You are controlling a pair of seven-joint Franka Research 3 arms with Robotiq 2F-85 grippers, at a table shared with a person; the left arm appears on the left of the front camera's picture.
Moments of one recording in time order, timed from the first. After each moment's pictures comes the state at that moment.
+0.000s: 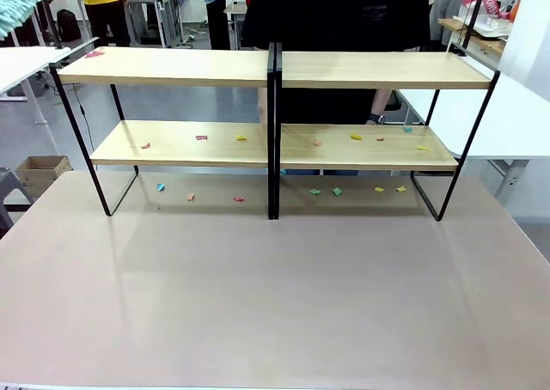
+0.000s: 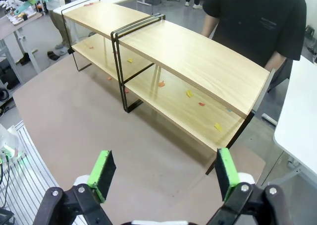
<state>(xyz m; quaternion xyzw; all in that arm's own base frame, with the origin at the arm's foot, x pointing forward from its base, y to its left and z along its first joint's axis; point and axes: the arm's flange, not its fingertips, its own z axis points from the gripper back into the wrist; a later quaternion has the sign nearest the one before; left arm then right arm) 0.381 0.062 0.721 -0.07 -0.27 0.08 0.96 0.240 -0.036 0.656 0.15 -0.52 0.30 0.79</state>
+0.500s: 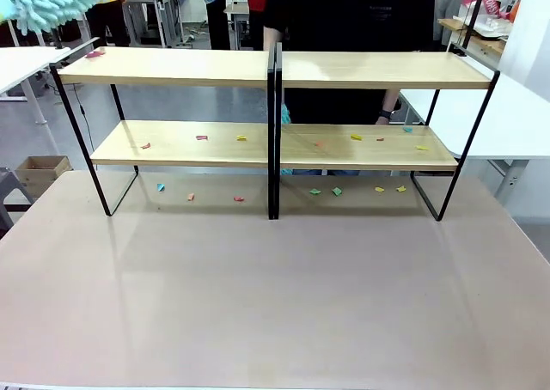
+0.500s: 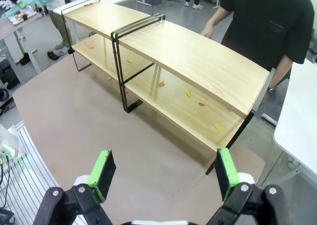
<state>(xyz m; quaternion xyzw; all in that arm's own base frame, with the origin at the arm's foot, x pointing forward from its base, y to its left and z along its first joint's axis) 0.330 0.047 0.735 -0.27 -0.24 -0.08 0.93 0.240 -0.036 0.656 0.15 -0.52 0.30 0.79</state>
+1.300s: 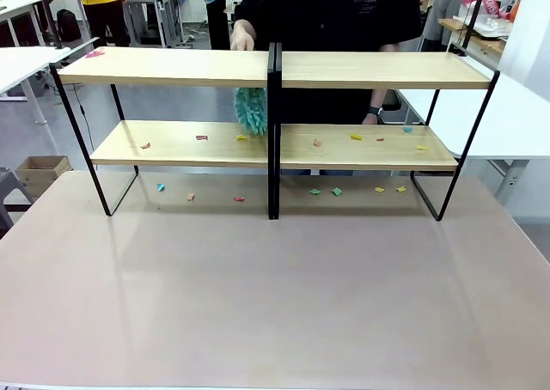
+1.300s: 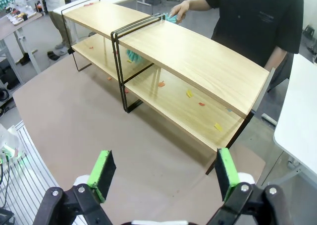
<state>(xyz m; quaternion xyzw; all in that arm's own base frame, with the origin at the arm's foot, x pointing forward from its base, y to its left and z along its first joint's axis) 0.204 0.232 0.720 -0.43 -0.23 -0.16 0.86 0.240 -0.036 0.656 0.15 -0.52 0.30 0.79</state>
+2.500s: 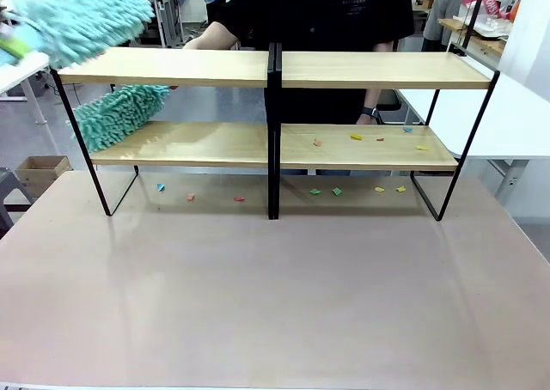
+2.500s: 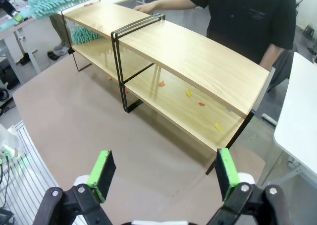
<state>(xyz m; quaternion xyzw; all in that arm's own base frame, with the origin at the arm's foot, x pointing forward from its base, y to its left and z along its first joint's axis) 0.327 -0.007 0.682 -0.28 -0.21 -0.04 0.93 0.240 -0.036 0.656 0.15 -0.52 0.30 0.79</state>
